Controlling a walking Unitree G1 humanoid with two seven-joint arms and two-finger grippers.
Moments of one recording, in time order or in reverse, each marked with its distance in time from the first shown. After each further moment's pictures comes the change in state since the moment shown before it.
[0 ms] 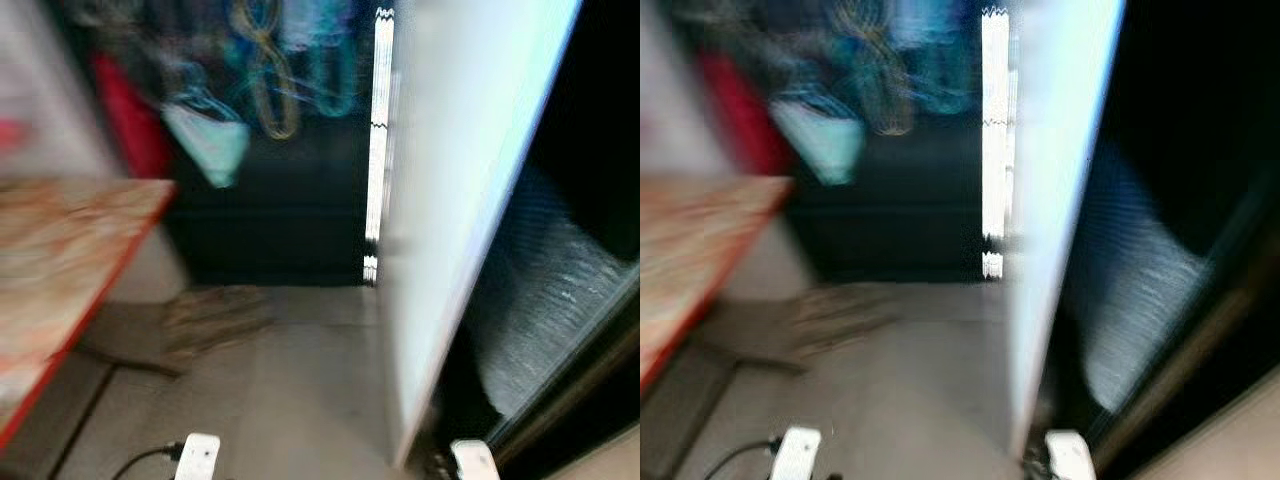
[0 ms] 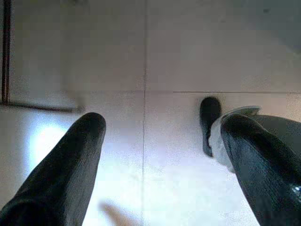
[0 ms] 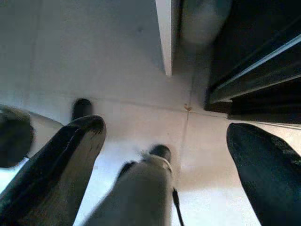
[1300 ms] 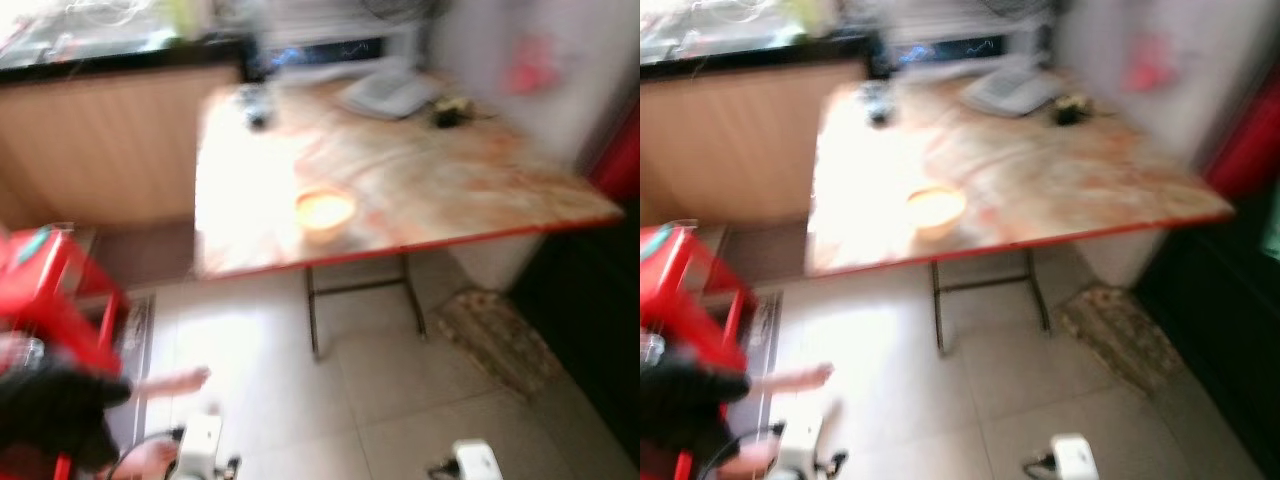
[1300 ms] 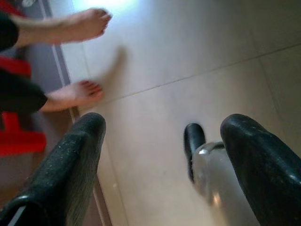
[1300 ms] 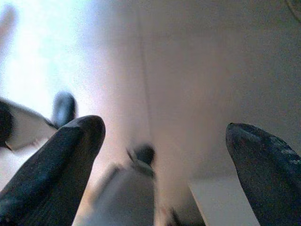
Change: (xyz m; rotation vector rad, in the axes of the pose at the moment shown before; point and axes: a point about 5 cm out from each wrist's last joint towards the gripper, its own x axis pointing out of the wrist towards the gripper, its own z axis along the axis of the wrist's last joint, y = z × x) left arm 0.003 0.008 0.022 -0.044 -0.094 0.036; right arm 0.004 0.010 0.019 -0.039 -0.045 0.041
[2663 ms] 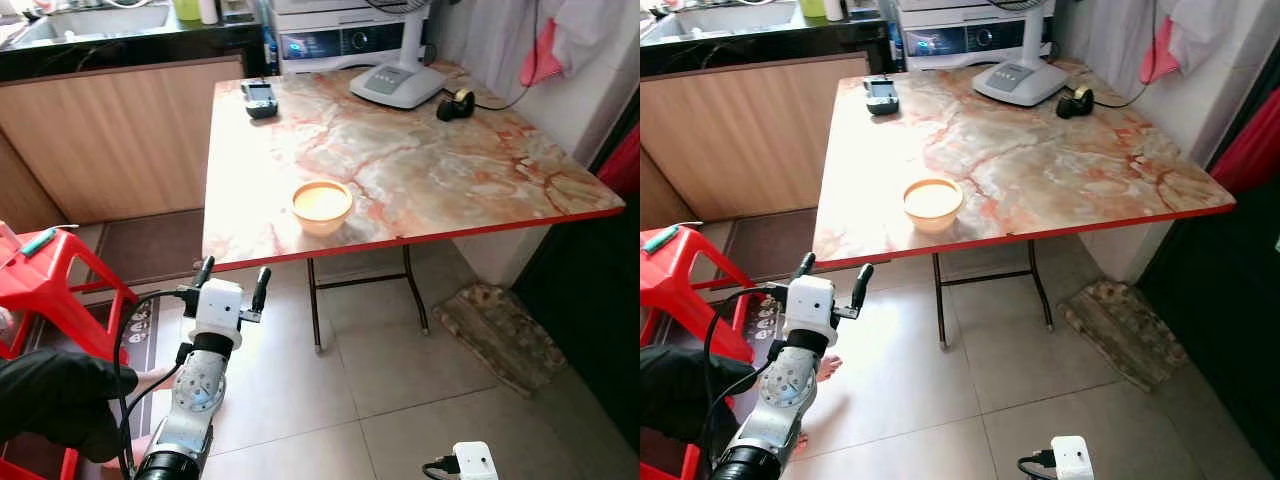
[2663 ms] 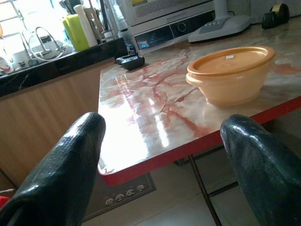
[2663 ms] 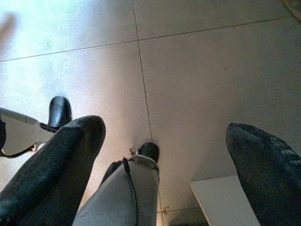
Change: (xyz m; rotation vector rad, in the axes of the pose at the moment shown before) left arm -0.059 -0.018 0.192 0.098 -1.080 0.025; right arm -0.003 -0.007 -0.010 0.008 0.001 -0.059
